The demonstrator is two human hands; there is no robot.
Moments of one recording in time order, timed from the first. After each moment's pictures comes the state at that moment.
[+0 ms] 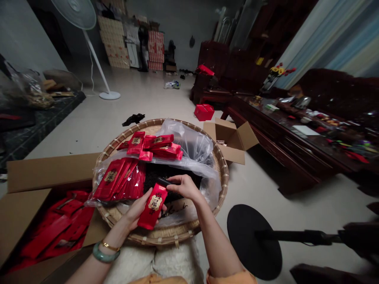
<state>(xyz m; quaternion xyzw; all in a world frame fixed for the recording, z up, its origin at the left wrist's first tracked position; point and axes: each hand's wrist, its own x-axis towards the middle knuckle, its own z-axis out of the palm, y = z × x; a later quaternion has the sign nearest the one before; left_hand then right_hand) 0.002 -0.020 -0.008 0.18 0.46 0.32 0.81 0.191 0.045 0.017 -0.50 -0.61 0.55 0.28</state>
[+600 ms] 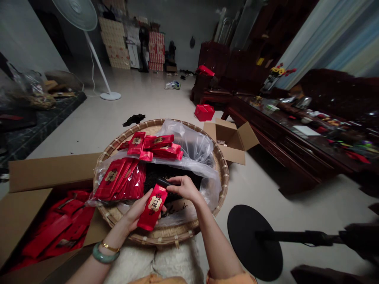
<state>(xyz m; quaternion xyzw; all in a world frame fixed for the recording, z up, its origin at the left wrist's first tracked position) 0.001 -0.022 -0.007 0.17 0.45 0.31 0.82 0.190 0.042 0.012 -0.50 -0.59 0.57 0.28</state>
